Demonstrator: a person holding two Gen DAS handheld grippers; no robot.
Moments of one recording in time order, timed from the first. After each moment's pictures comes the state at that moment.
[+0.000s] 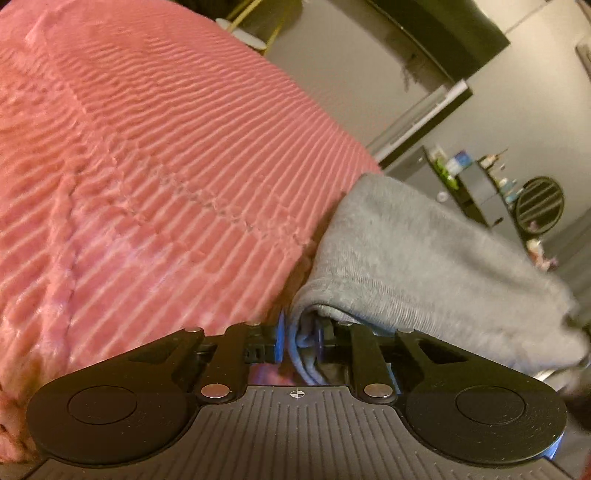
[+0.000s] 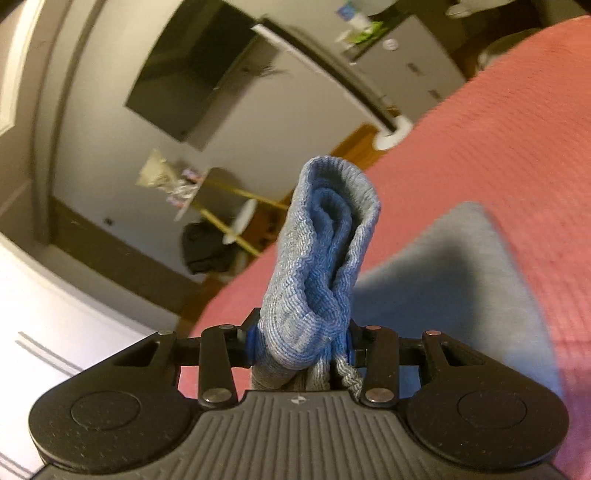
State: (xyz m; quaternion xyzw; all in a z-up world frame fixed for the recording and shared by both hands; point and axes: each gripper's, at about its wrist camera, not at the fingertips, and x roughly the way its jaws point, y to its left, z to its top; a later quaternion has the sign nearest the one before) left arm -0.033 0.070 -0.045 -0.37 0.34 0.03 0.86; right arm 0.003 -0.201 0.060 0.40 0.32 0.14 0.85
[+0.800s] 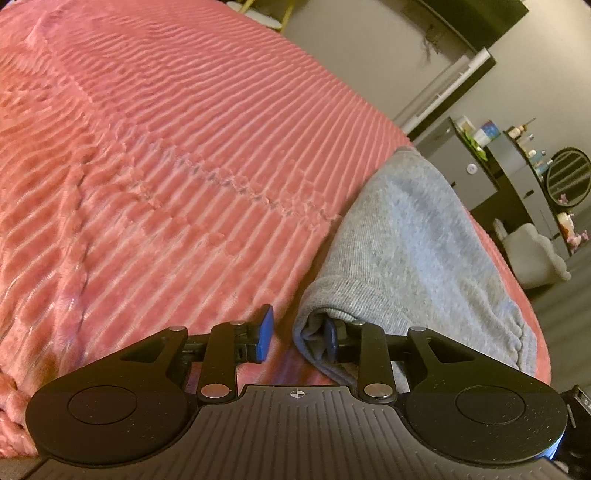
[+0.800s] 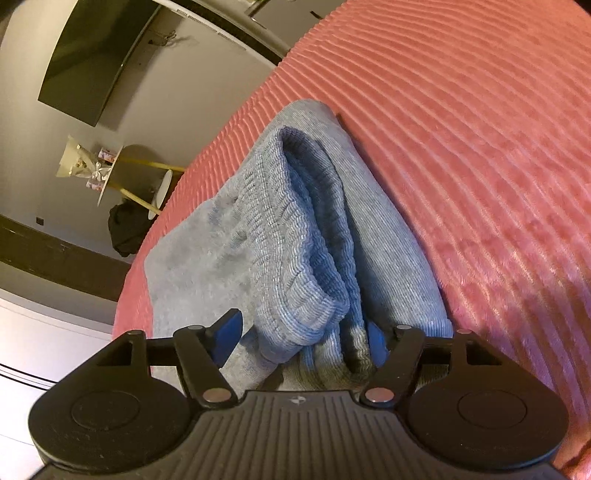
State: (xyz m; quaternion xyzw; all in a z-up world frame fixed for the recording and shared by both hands) left arm -0.012 0.064 -0.052 -0.33 0.39 0.06 0.86; right arm -0.024 -0.232 -0.051 0.42 0.43 0.06 0.80
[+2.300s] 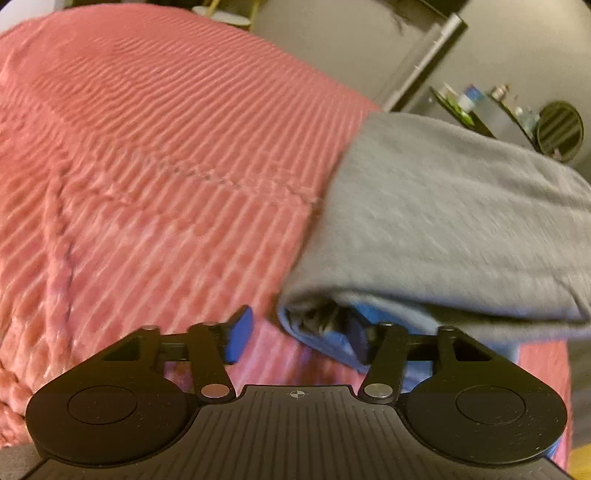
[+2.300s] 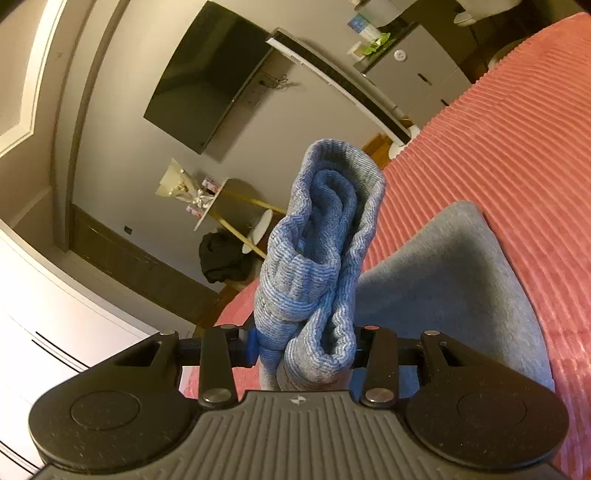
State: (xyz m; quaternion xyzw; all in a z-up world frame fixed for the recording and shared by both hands) left arm -0.023 0.031 -0.042 -0.27 0.41 0.04 0.87; right arm -0.050 -0.228 0.063 0.41 0.29 0.17 0.85
